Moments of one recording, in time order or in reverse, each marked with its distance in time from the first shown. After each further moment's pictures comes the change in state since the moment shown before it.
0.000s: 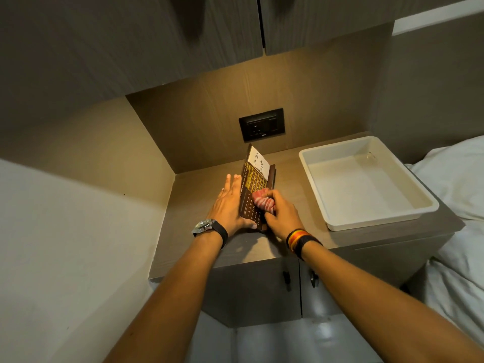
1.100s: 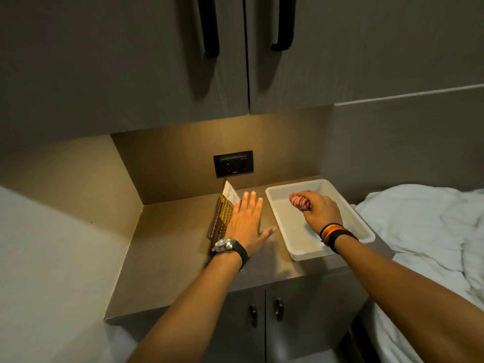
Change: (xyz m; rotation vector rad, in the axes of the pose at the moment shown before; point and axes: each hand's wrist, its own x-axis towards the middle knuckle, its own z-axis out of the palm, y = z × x) left_hand 0.018 0.101 0.026 0.172 0.091 0.283; right_hand 0.014 -0.001 -0.181 -0.602 0.322 -0.034
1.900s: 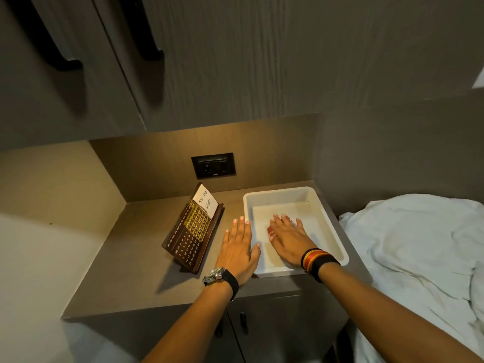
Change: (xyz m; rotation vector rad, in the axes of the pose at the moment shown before) left_hand 0.018 0.068 0.079 -0.135 -0.088 -0.227; right_hand 0.018 0.075 0.031 -0.236 -0.590 -0.284
